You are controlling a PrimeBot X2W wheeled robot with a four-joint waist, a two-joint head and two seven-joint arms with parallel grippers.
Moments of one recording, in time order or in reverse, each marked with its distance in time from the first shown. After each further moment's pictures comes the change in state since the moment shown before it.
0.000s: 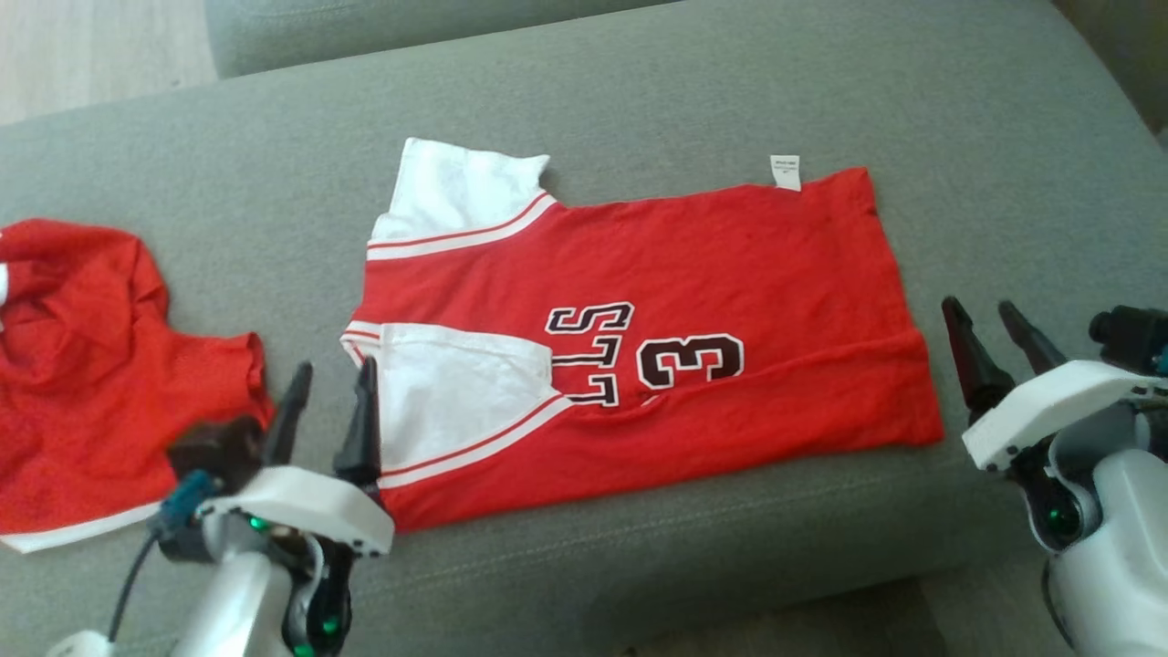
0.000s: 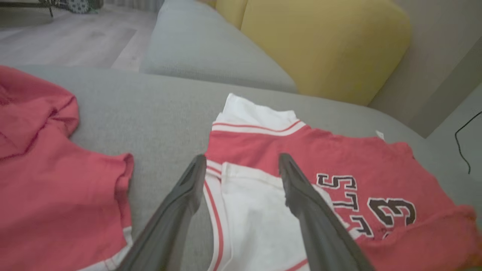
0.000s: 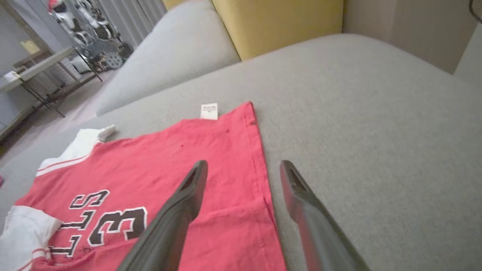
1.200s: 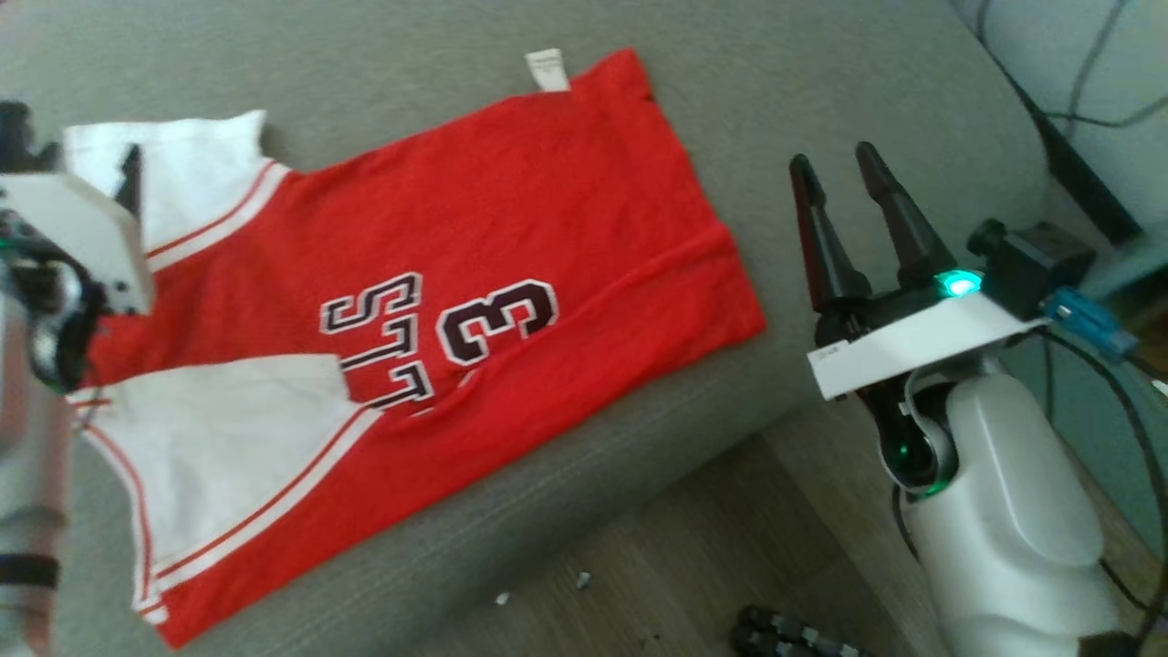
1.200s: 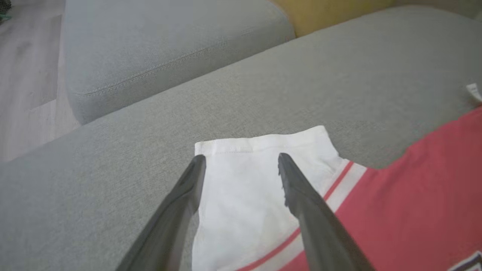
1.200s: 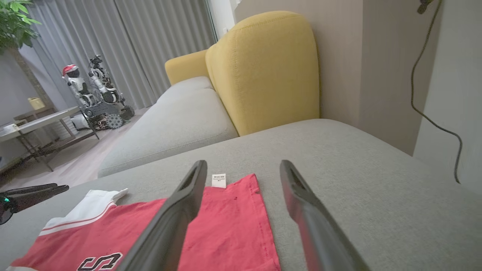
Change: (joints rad) left arm -0.510 0.237 0.122 0.244 0.208 -0.073 0.444; right arm -0.050 0.223 0.096 -0.333 -0.157 0.000 -0.154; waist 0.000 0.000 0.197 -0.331
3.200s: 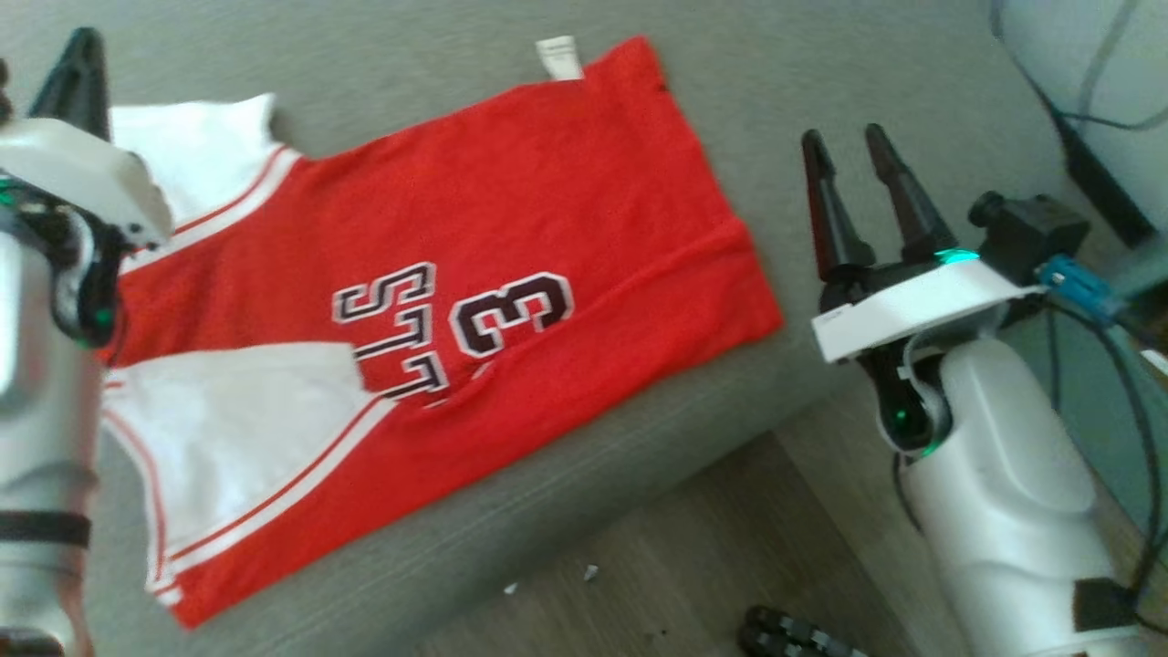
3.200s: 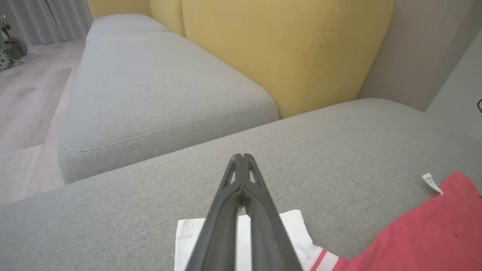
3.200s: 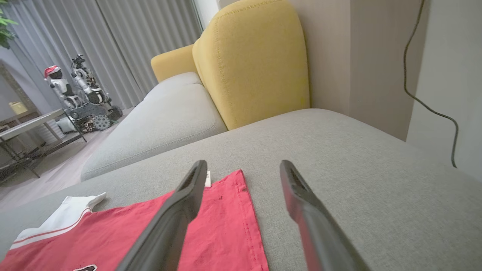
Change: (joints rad) left arm -0.127 -0.020 -0.048 0.100 -0.072 -0.012 -0.284; right arm -0.120 0.007 0.000 0.213 0.030 0.000 -0.079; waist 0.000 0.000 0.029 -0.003
